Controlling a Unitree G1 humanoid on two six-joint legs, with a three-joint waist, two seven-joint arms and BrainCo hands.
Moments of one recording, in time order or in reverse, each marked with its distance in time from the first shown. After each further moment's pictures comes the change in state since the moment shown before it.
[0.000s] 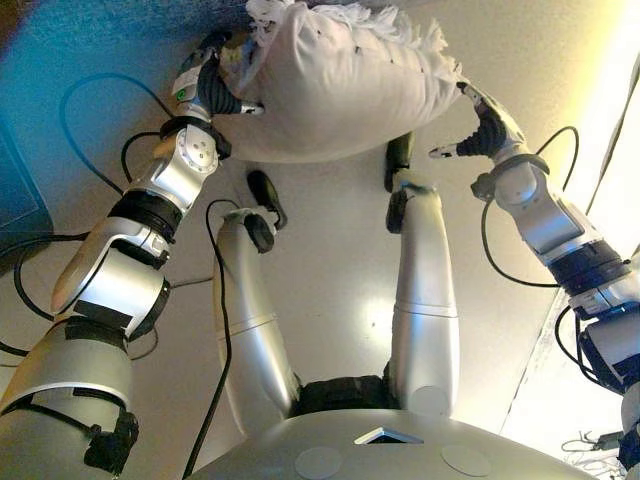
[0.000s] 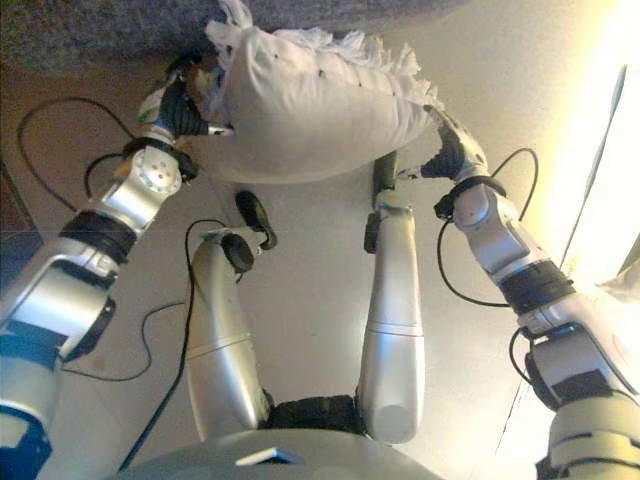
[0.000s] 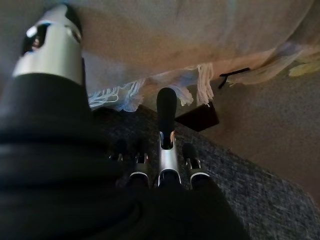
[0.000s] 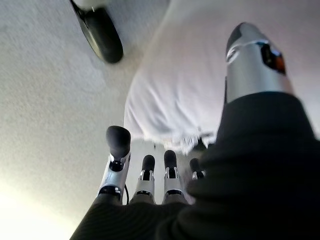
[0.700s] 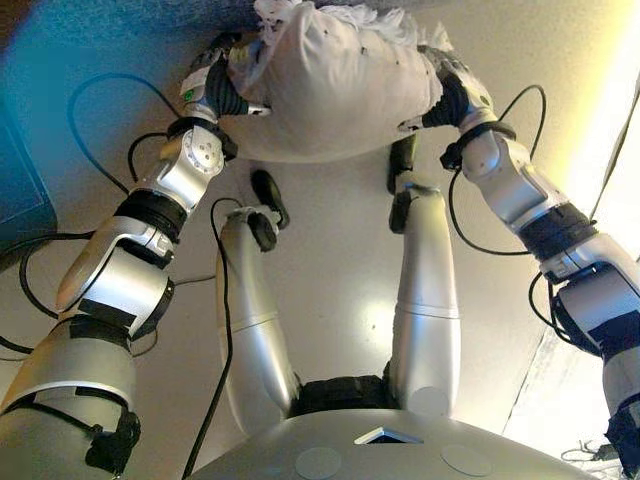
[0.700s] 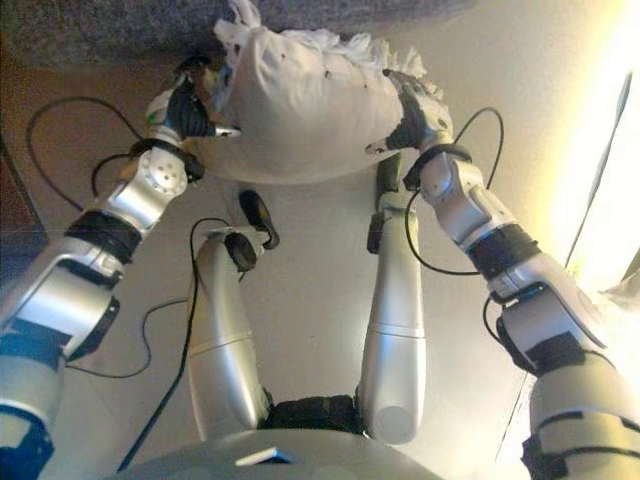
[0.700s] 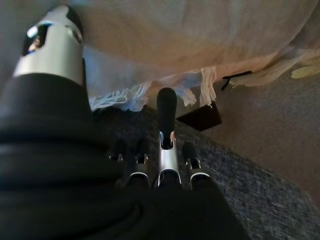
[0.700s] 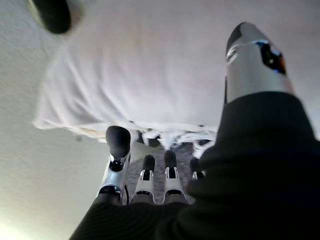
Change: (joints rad) left arm -0.026 -0.038 -0.037 0.025 -0.010 -0.027 0.000; right arm -0.291 0.128 0.181 0.210 -0.080 0.009 -0.017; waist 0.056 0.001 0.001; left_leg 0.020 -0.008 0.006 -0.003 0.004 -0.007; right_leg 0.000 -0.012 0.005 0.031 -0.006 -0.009
